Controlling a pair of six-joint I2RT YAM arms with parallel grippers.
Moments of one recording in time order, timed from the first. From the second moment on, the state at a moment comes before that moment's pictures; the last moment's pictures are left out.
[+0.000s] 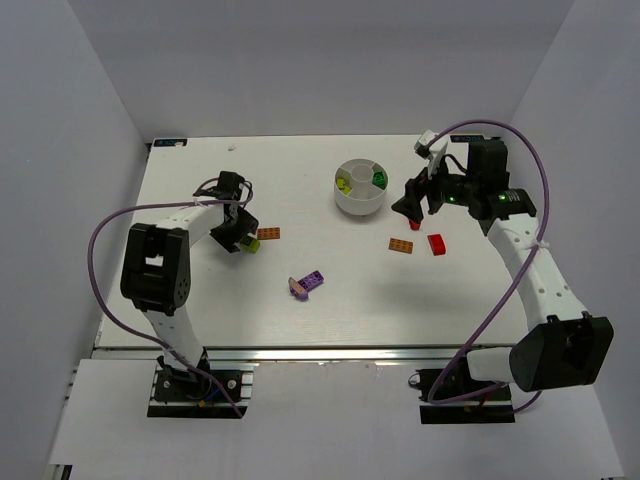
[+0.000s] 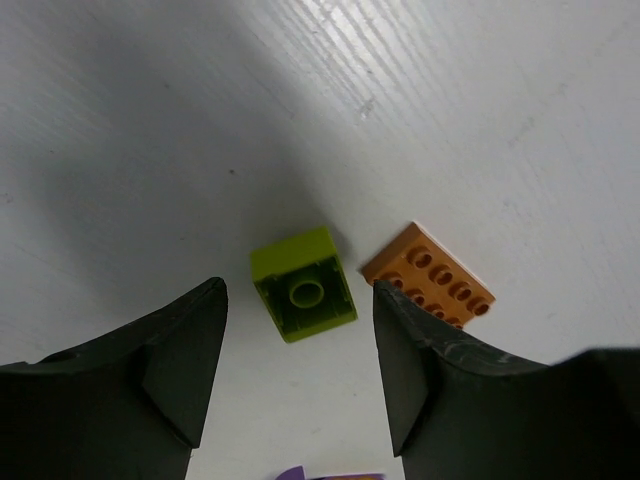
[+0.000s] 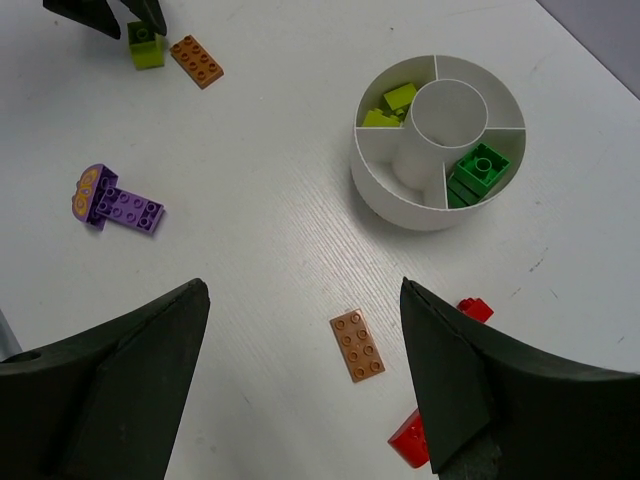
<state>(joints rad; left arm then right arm) -0.19 1.82 1.22 -0.61 -0.17 -1.02 0.16 1.31 1.26 -0.52 -0.73 -0.43</state>
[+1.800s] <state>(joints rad) -0.43 2.17 1.68 0.30 0.43 -0.90 0.05 1.24 1.23 -0.48 -0.84 -0.27</state>
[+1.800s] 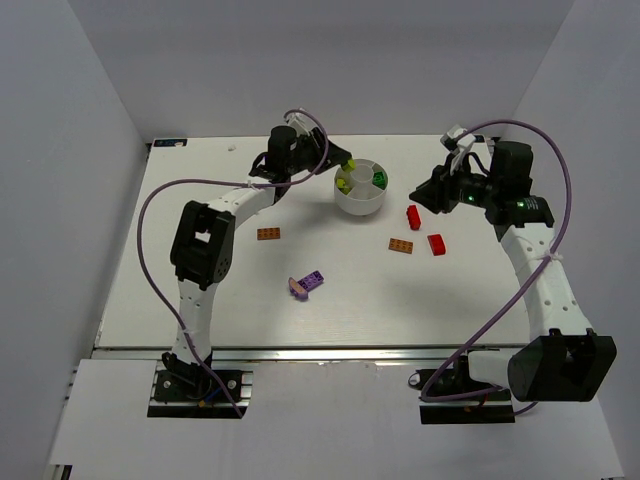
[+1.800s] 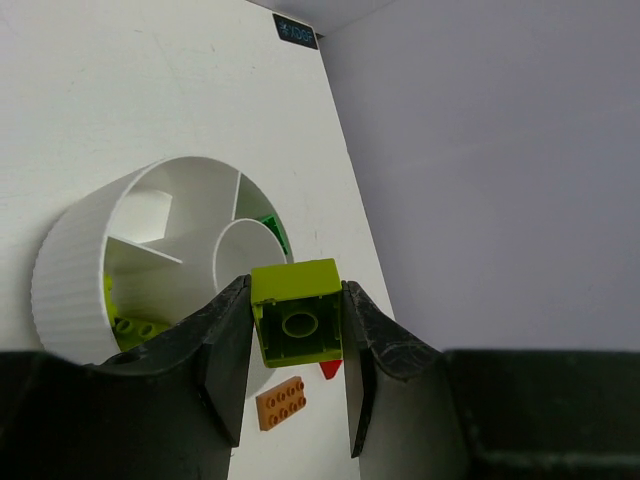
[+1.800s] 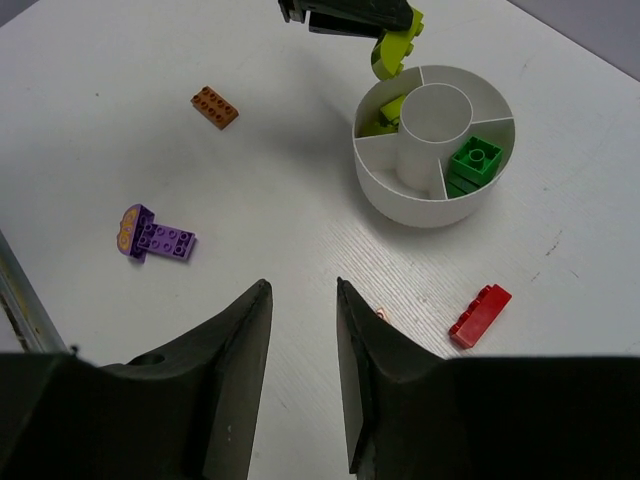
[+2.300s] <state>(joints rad) -0.42 2.20 1.70 0.30 0.45 -0.91 0.04 1.24 1.23 -0.48 -0.84 -0.26</state>
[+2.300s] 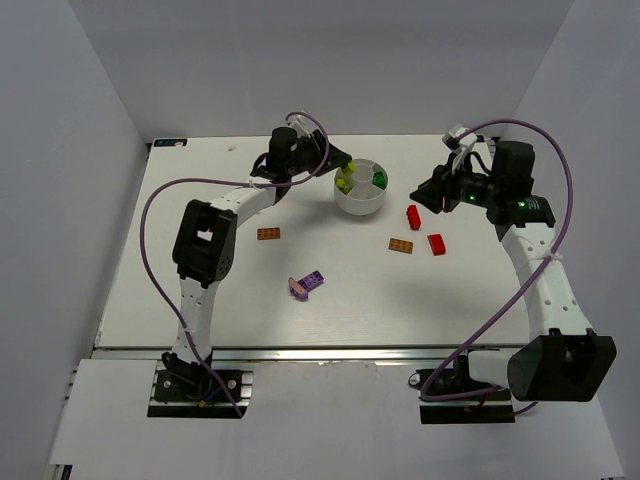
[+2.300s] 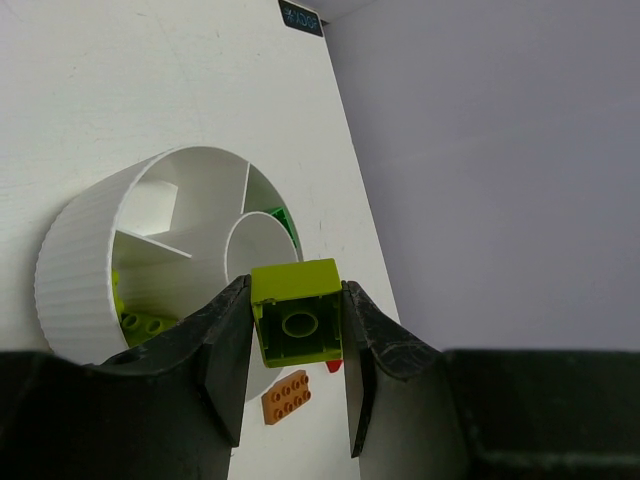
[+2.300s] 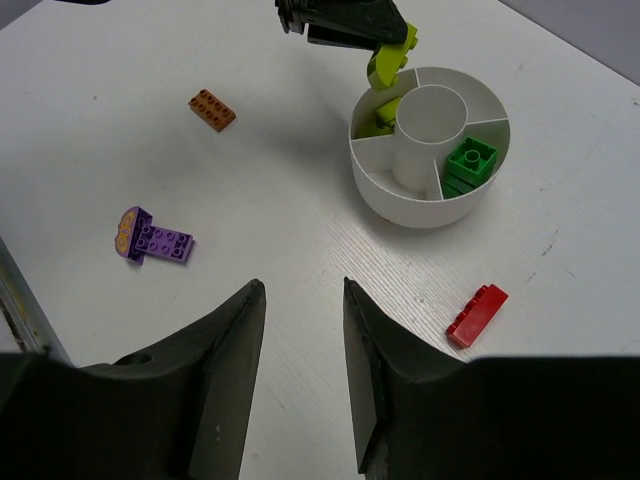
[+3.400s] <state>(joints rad) -0.42 2.28 1.74 0.17 0.44 -0.87 0.02 1.24 1.23 -0.48 -0.84 -0.26</state>
